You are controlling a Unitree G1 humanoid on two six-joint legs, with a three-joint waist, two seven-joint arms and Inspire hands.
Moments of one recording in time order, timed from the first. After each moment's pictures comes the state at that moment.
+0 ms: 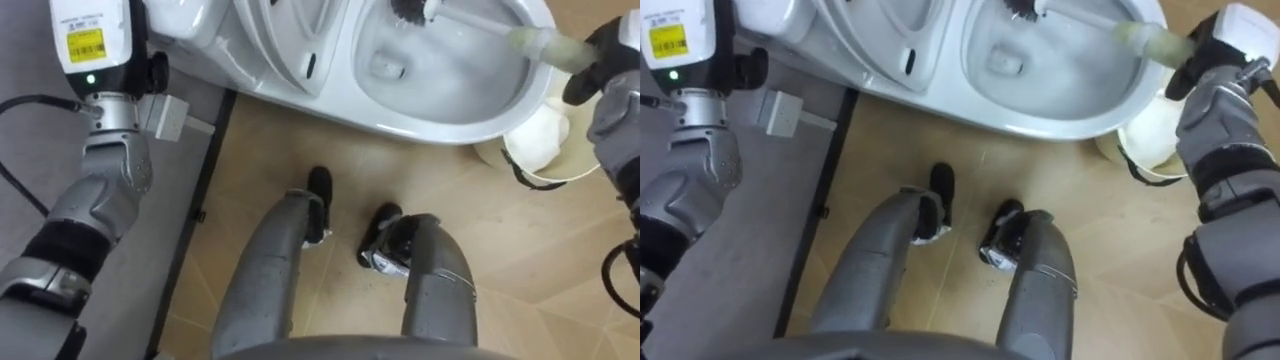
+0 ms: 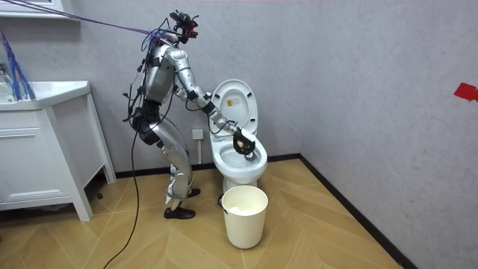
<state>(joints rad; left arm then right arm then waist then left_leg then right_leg) -0.30 0.56 -0.38 0.49 0.72 0.09 0.70 -0.66 -0.63 0.48 1.05 -0.44 0.16 -0.33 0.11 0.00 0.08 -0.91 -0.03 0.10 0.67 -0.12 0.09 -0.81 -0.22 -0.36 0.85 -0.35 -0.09</state>
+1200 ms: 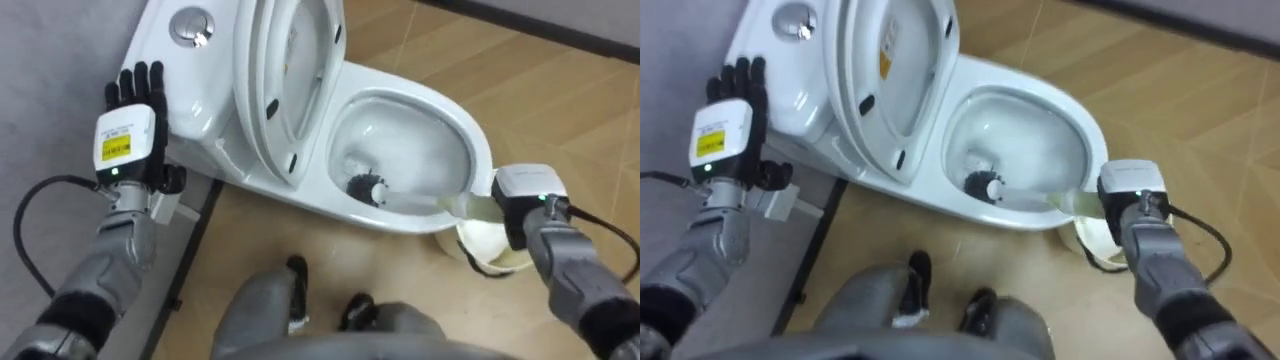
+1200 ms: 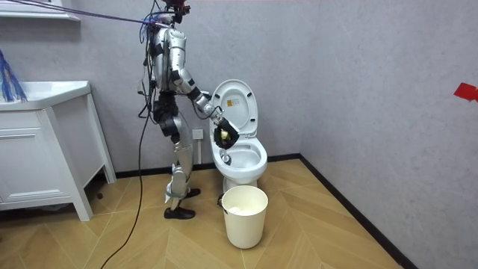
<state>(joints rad) 0.03 0.48 -0.33 0.61 0.69 -0.01 0.58 0.07 -0.55 0.42 0.61 -0.95 0.20 -0.06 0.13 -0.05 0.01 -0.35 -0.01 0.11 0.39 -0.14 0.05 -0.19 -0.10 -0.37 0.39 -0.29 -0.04</state>
